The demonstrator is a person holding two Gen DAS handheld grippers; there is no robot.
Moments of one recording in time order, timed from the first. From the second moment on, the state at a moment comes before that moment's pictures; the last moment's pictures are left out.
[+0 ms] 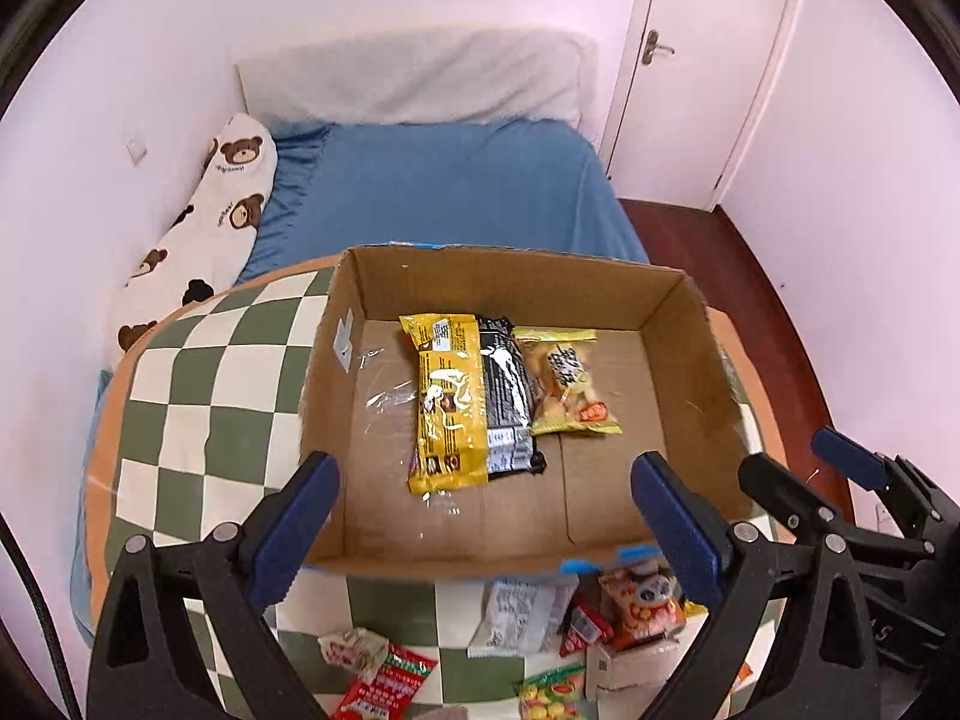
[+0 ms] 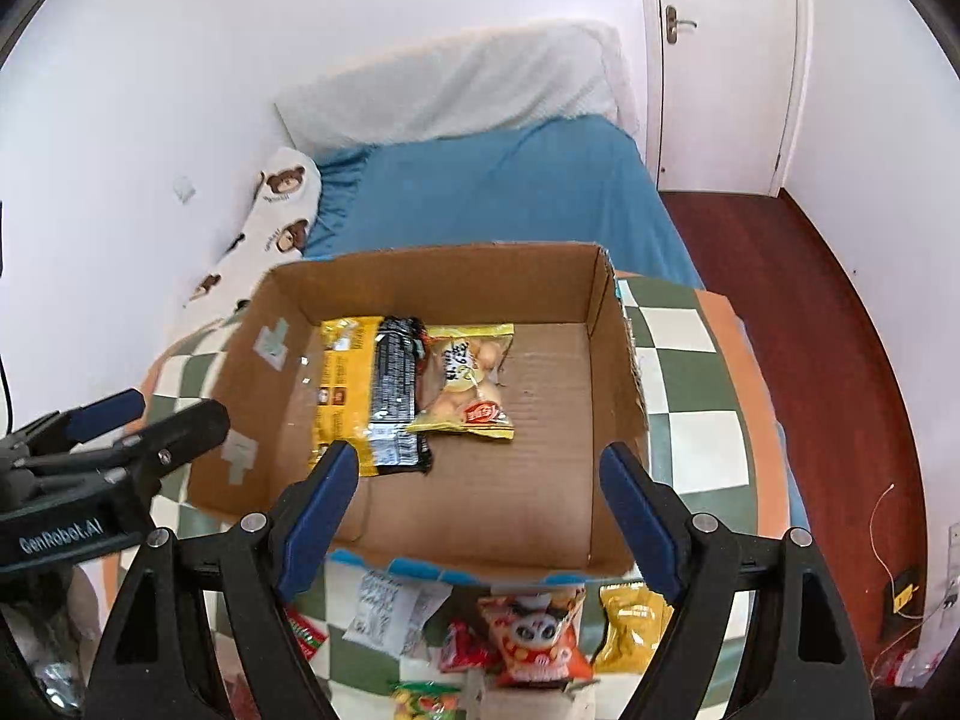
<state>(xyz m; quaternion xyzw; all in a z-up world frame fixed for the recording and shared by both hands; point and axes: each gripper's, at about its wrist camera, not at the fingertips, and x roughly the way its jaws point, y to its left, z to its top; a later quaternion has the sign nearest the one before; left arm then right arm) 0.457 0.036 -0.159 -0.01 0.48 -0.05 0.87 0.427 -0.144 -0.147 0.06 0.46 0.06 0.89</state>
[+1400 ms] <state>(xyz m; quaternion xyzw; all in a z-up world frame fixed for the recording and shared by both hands) 0.348 0.084 -0.445 0.15 0.73 -0.04 0.67 0.310 -0.076 -0.411 0.11 0.74 0.08 0.66</state>
